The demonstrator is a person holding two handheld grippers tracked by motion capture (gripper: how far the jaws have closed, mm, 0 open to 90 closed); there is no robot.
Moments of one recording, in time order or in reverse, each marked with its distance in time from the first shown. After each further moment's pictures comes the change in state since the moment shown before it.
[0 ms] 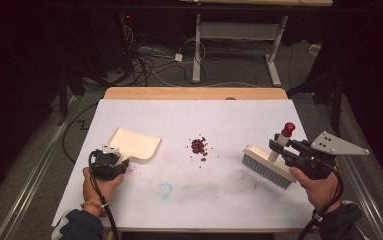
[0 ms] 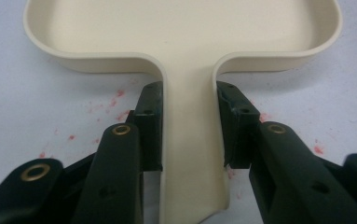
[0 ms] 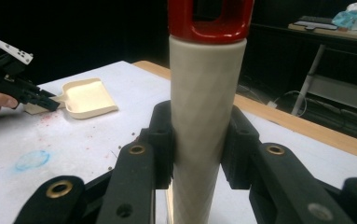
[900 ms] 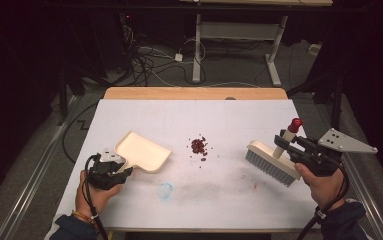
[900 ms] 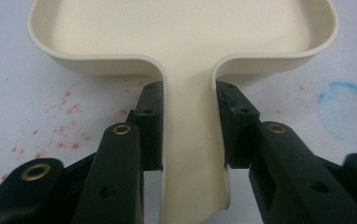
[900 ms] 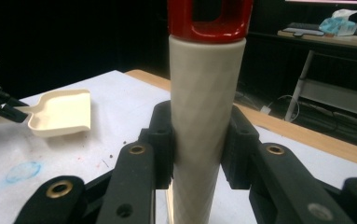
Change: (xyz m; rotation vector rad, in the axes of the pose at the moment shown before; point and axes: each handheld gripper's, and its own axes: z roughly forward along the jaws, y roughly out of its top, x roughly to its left) left arm -0.025 -0.006 -0.044 0.001 -0.132 0.171; right arm -0.011 0.003 -0.006 -0.035 -0.022 0.014
